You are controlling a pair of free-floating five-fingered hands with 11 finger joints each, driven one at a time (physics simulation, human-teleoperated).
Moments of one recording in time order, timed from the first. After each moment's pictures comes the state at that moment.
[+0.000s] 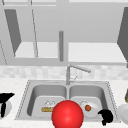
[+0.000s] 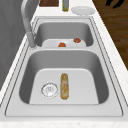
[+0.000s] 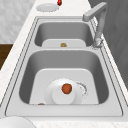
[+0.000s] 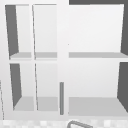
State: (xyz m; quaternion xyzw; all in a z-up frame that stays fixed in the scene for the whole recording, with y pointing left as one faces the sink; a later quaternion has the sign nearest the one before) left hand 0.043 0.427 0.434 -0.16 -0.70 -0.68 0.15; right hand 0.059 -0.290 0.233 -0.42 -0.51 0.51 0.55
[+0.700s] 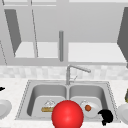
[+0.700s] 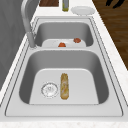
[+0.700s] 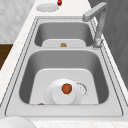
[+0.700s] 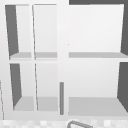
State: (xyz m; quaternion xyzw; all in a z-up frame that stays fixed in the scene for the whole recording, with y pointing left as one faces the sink) left hand 0.095 0.518 0.438 -0.16 -0.70 -0.68 0.15; right hand 0.059 -0.290 0.233 -0.42 -0.51 0.51 0.55
